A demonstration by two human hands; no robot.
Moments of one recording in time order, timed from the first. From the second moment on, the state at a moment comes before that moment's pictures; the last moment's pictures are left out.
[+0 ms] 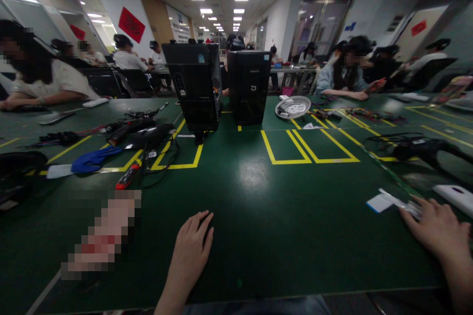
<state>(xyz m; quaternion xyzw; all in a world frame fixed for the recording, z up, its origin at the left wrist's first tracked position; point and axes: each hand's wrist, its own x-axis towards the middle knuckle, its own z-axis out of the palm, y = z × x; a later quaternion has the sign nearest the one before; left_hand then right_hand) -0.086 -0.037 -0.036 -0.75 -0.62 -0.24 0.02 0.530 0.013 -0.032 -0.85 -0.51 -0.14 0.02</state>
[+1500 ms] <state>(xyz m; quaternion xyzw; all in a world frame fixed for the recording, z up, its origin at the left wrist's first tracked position) -0.087 -0.036 -0.037 -0.75 -0.62 -0.23 0.02 0.173 -0.033 -0.008 -0.42 -0.88 0.17 0.12</state>
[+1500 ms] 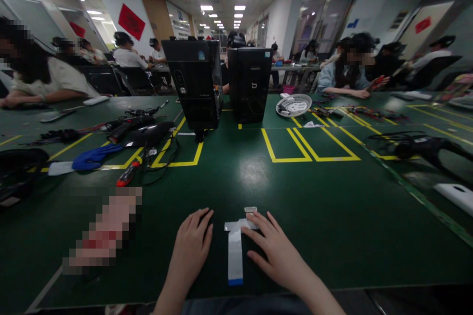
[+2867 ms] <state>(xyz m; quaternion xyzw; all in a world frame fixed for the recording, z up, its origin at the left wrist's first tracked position) -0.087 -0.035 -0.036 -0.75 -0.62 -0.22 0.02 0.497 0.047 -0.019 -0.89 -0.42 -0.01 0.16</state>
